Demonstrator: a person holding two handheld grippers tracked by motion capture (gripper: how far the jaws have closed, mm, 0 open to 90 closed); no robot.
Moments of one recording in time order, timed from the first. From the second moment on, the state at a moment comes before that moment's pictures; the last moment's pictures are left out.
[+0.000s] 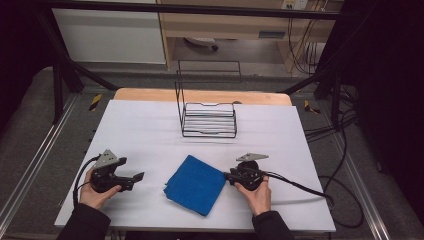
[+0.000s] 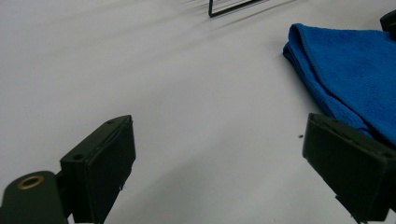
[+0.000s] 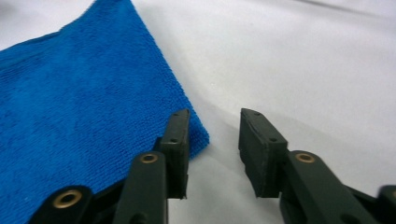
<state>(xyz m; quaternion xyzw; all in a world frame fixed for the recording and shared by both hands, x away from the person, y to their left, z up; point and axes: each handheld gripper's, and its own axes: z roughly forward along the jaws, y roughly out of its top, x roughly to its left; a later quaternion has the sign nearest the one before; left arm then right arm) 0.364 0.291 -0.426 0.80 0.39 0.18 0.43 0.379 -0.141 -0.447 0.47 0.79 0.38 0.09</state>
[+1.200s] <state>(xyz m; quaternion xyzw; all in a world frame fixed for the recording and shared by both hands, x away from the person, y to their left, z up) 0.364 0.286 -0.427 0.80 0.39 0.17 0.42 0.424 -0.140 -0.427 0.41 0.80 0.42 0.13</state>
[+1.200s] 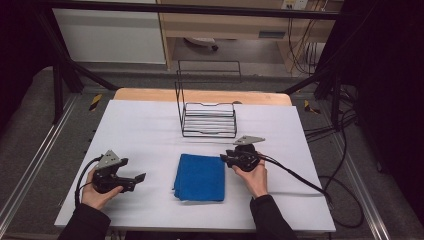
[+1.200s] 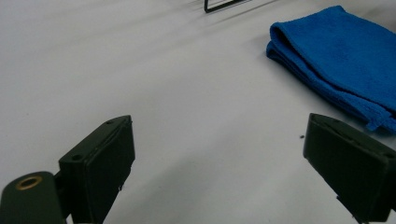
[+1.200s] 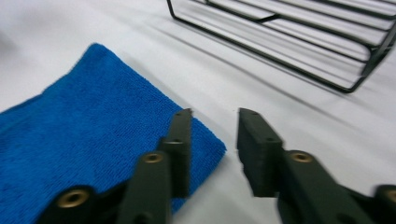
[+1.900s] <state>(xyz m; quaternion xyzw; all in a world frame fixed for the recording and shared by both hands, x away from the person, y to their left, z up) 0.375 0.242 -0.409 0.81 0.37 0.15 0.42 0.395 -0.200 -0.431 0.41 0.78 0.47 0.10</state>
